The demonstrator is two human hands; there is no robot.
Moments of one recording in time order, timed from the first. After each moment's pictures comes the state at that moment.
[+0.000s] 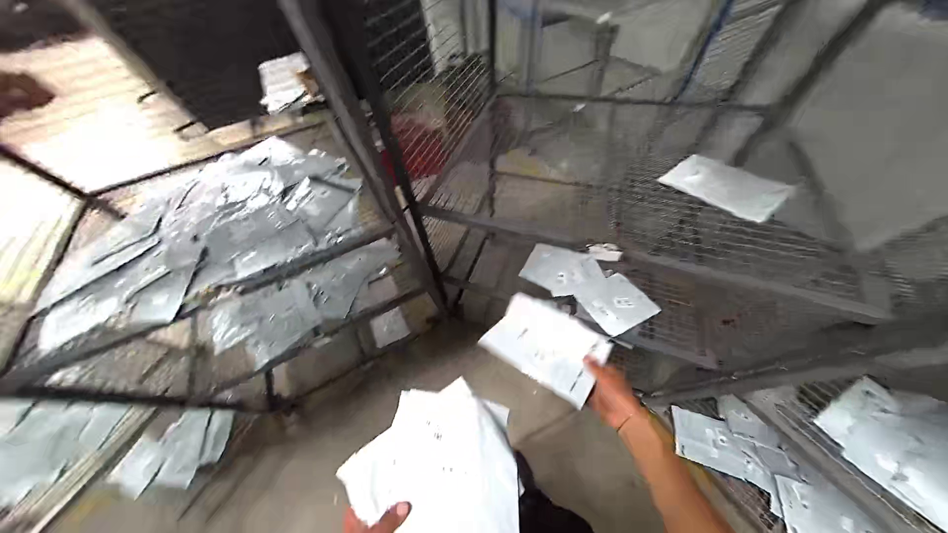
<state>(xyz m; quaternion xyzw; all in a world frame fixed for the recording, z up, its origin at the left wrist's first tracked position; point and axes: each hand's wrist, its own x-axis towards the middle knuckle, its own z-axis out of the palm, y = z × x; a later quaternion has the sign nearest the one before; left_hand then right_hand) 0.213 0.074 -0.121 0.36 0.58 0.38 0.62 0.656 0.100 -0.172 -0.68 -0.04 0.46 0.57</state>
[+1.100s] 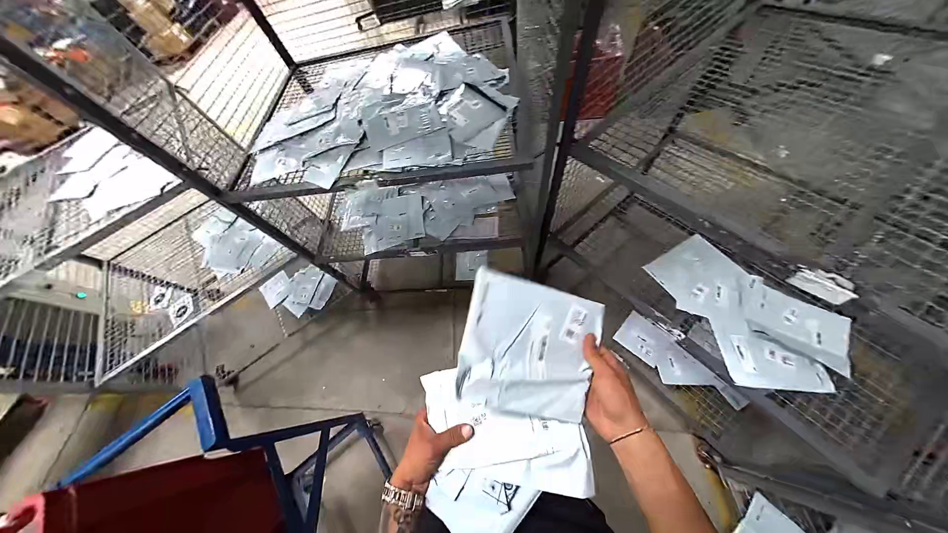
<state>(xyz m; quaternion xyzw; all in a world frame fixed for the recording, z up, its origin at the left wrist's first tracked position) 0.234 0.057 -0.126 0.24 0.53 0.50 0.65 0.504 0.157 -0.102 -0.54 -0.19 0.64 0.52</state>
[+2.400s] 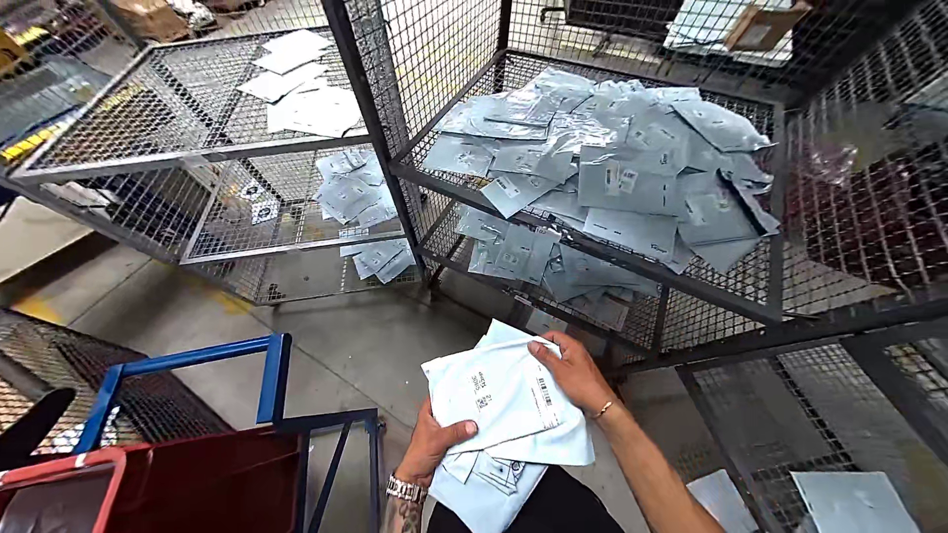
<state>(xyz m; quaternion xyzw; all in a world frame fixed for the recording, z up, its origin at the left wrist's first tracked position) 0.015 0.186 -0.127 0.13 0.50 0.68 0.52 0.185 0.406 -0.090 -0.45 -0.68 0.55 0.14</state>
